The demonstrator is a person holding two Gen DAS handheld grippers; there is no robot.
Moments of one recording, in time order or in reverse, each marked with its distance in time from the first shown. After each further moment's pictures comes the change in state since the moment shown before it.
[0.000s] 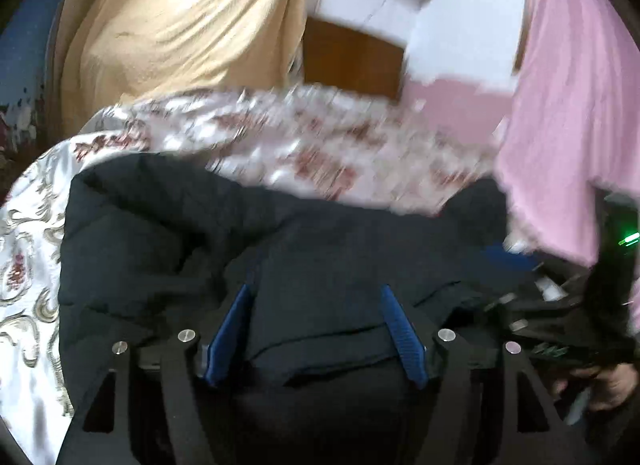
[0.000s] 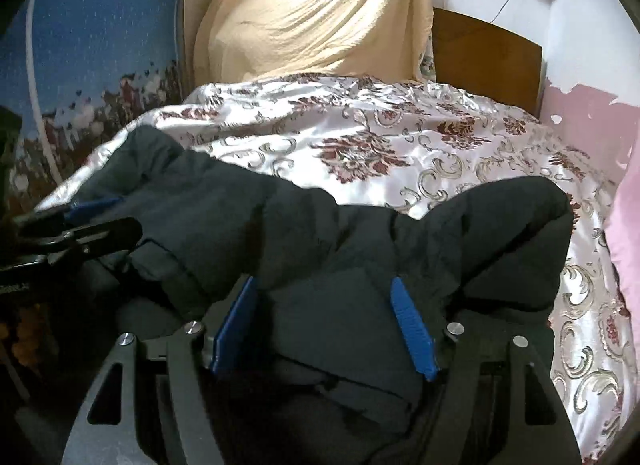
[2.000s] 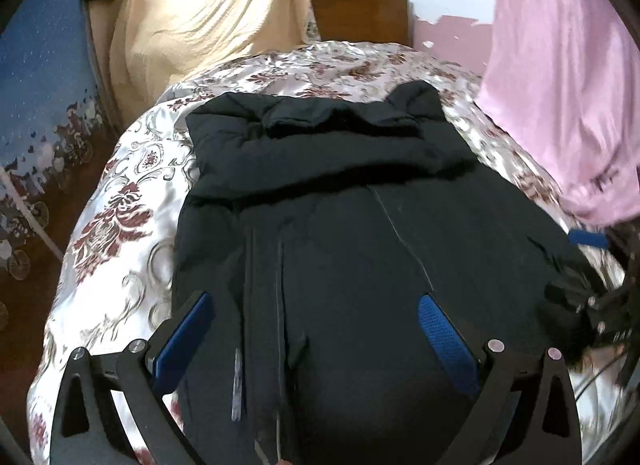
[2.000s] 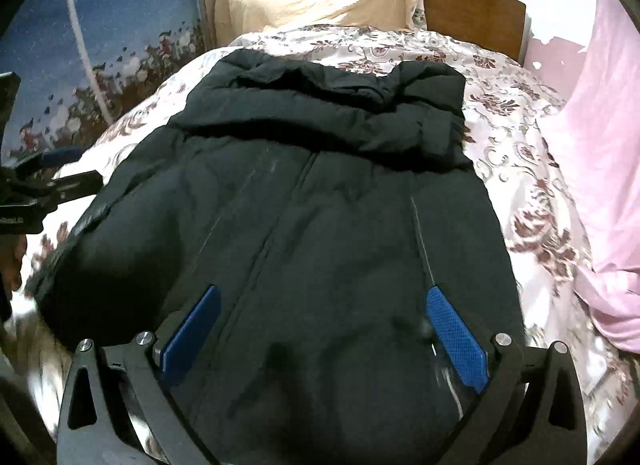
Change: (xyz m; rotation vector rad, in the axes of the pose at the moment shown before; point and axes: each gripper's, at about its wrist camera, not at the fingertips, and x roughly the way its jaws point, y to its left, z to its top) left arm -0.254 -0.089 -0.138 0.096 0.160 0.183; right arm -0.273 0.016 -0.164 0.016 0.209 0.039
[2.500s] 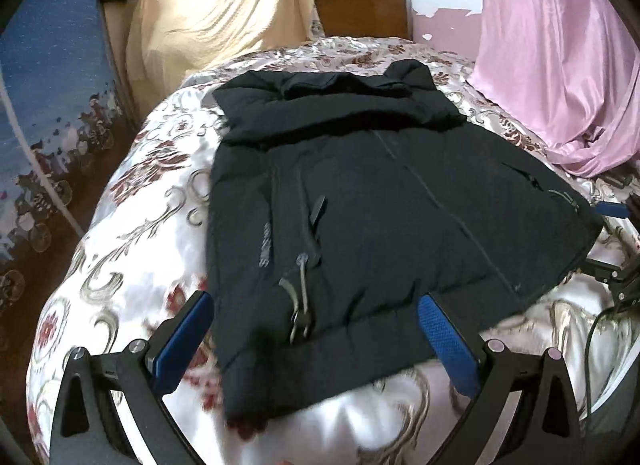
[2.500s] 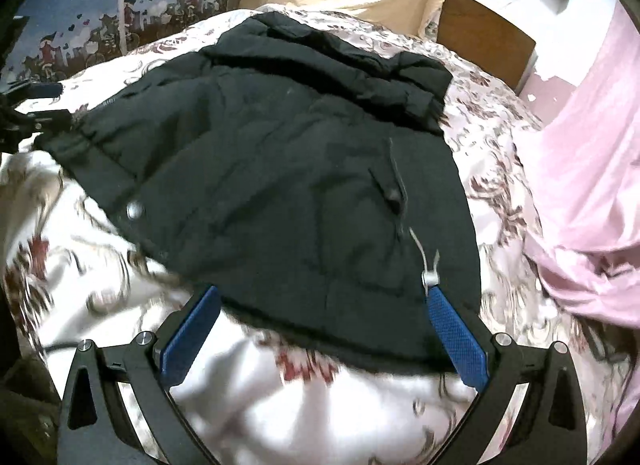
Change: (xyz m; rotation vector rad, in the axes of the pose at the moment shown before) left arm -0.053 0.009 -0.095 -0.002 -0.012 0.054; right arm -0.065 0.011 -0.096 -0.179 0.030 -0.131
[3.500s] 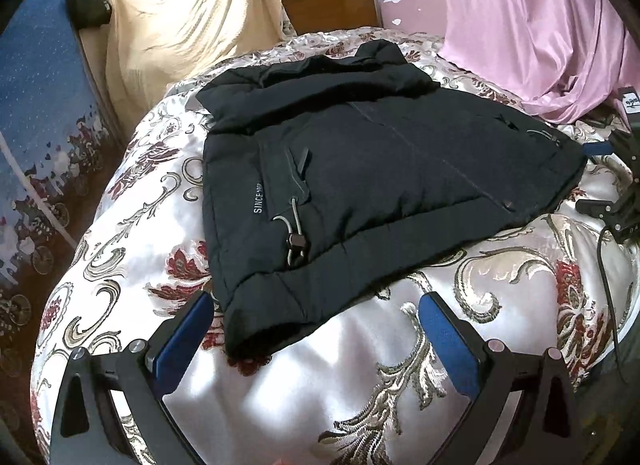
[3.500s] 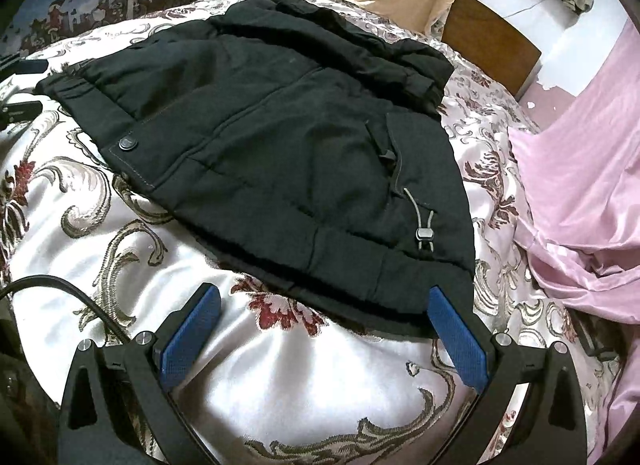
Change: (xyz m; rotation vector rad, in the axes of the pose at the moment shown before) left arm -0.008 -0.005 -0.040 0.148 0.005 -0.016; right arm 0.002 0.005 -0.023 -0.095 0.027 -0.052
